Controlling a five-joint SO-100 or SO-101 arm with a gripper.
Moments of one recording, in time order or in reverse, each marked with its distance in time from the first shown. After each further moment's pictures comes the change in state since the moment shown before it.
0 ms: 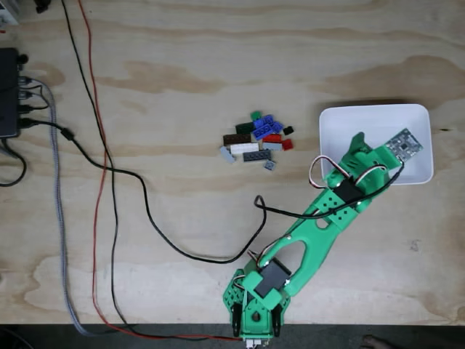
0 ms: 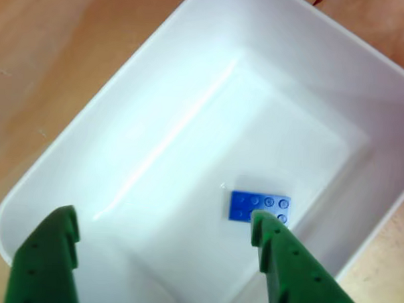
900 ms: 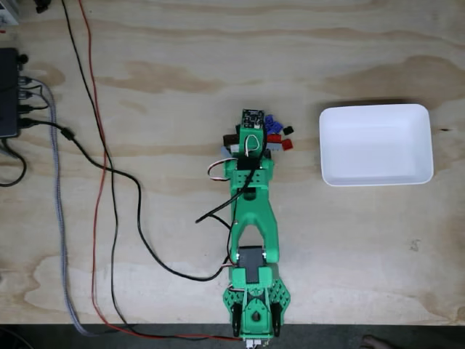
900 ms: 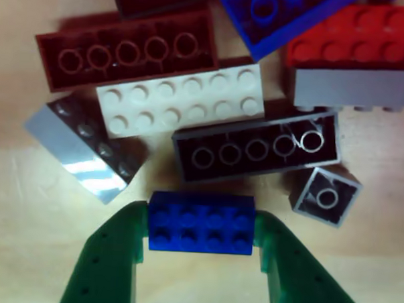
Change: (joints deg) arm -44.6 -3.1 20.3 4.2 -1.8
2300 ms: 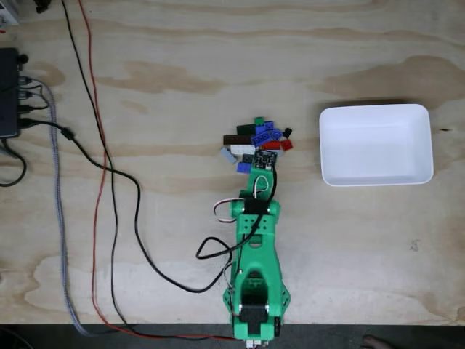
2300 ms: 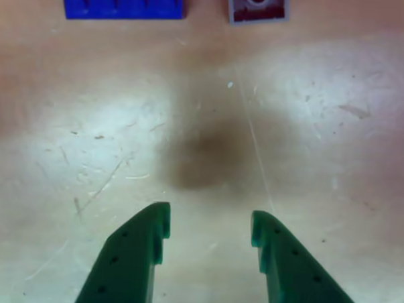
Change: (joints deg) arm 4.0 26.9 25.1 8.3 0.8
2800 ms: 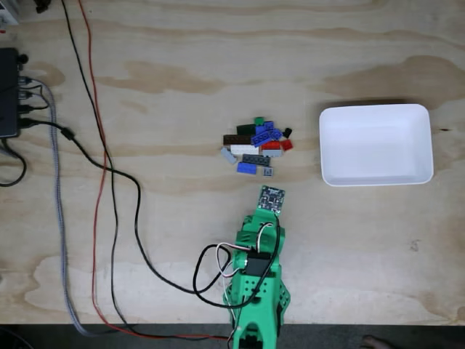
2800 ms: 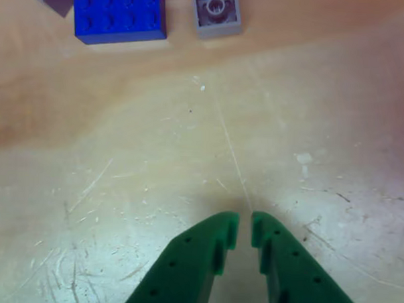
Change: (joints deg) arm 4.9 68.4 29.7 16.8 -0.3
